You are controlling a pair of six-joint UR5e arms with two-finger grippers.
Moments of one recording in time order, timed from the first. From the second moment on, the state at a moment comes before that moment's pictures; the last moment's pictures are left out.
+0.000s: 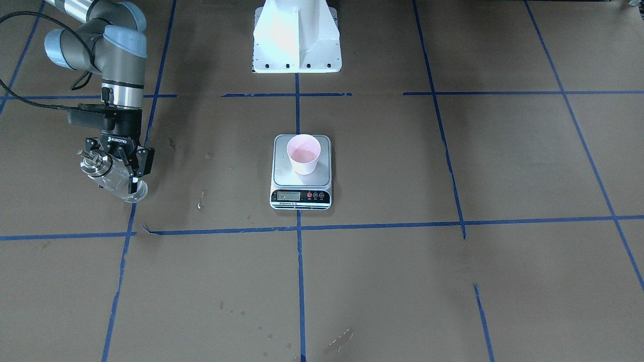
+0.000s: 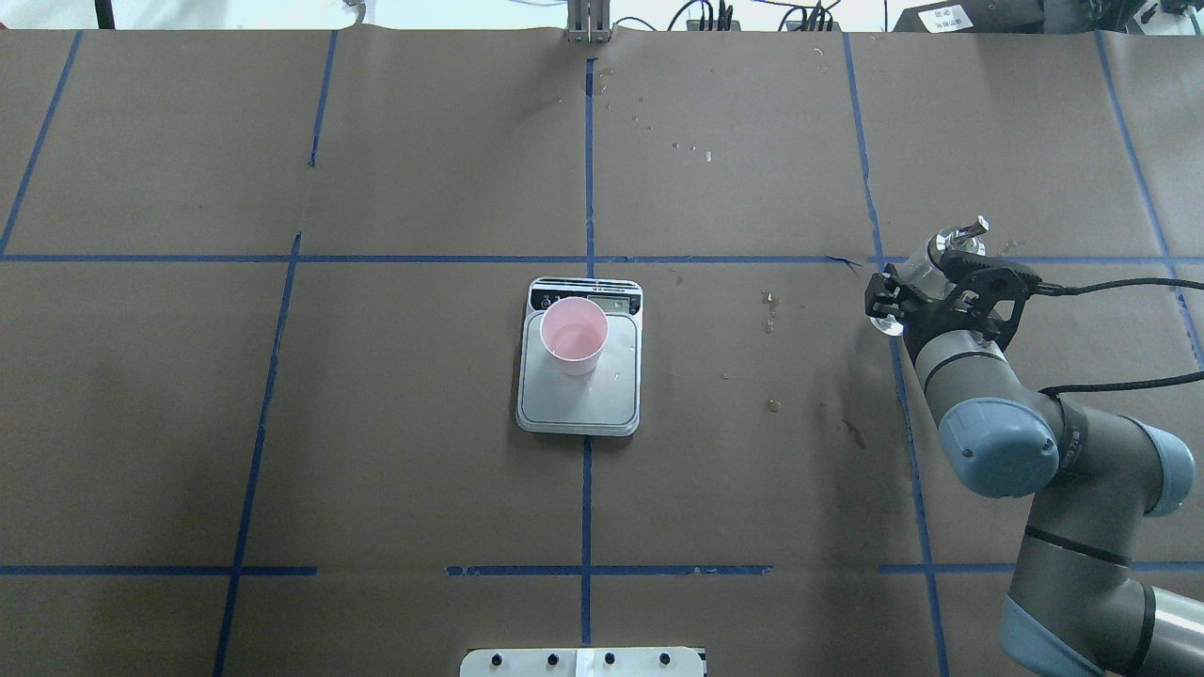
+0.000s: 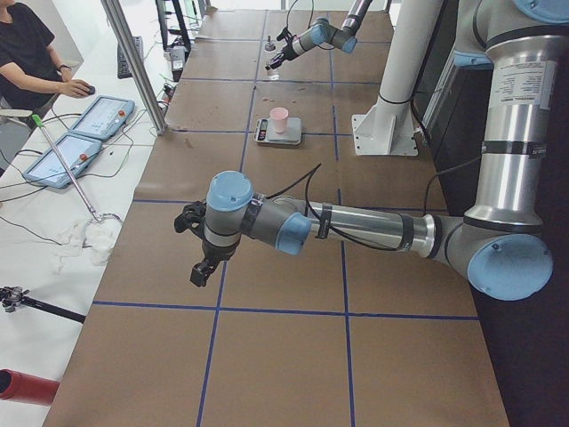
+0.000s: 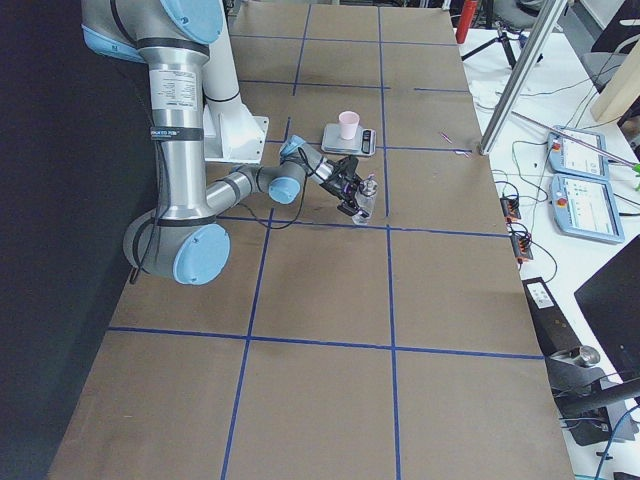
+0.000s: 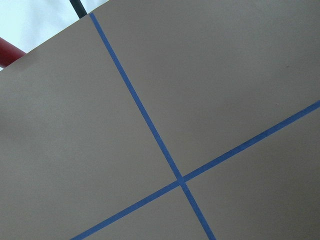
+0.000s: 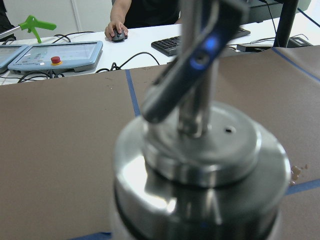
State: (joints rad) left arm -1.54 -1.60 -1.66 -1.85 -2.25 0.23; right arm 0.44 -1.53 1.85 -1.09 0.93 1.50
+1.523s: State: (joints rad) left arm -1.54 -1.60 -1.66 -1.85 -2.25 0.23; right arm 0.40 -1.53 1.81 -1.10 0.92 1.50
